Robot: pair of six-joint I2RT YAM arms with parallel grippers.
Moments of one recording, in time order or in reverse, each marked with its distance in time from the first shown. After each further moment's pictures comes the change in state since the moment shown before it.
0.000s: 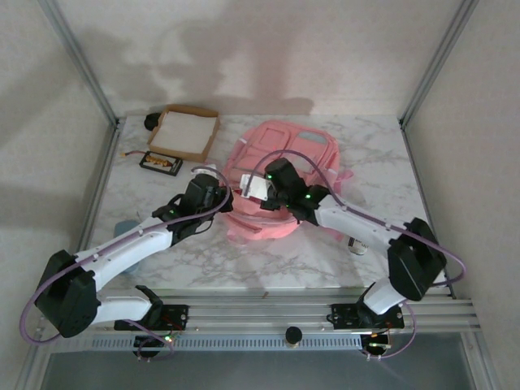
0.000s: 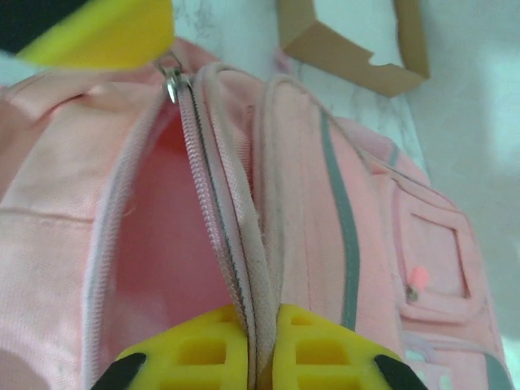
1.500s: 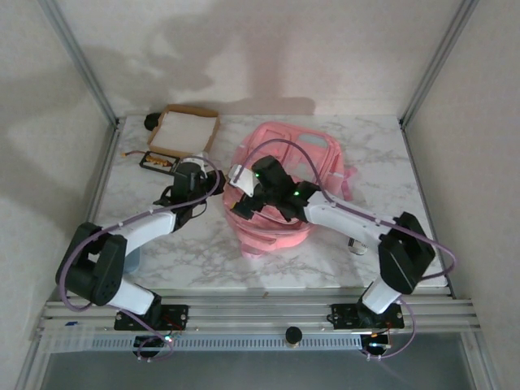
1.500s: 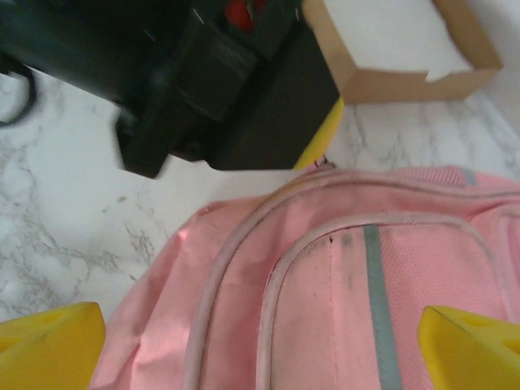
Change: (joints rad) left arm 0.237 0.211 -0.065 0.433 0.251 0.024; right arm 0.077 0.143 0.148 -0.046 -0.086 0.430
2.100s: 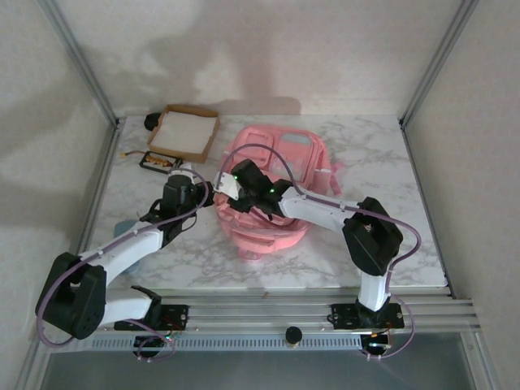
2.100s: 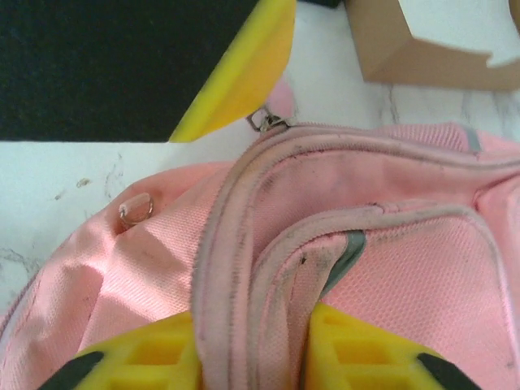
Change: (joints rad) left arm -0.002 -0.224 -0.127 -0.133 -0.083 0.000; right arm 0.016 0.201 0.121 0.009 0.034 -0.129
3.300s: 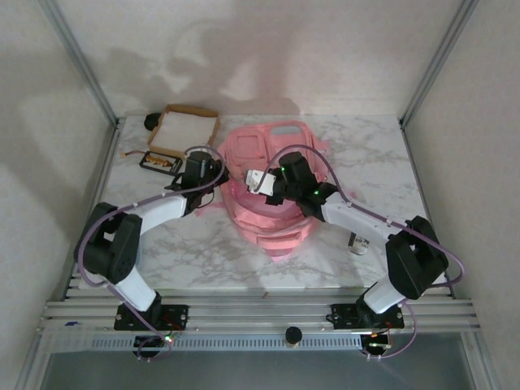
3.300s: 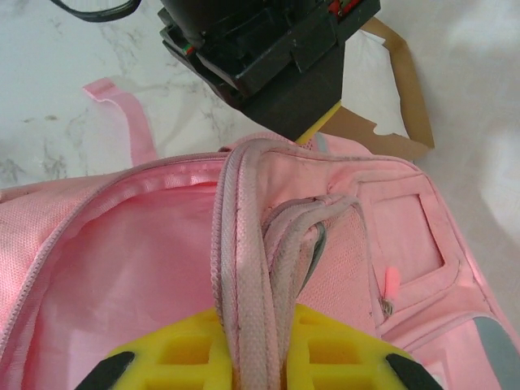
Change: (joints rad) left arm -0.003 0.423 0.319 0.058 -0.022 -0.117; right arm -0.188 -0.304 -0.301 0.190 -0.216 -0.335
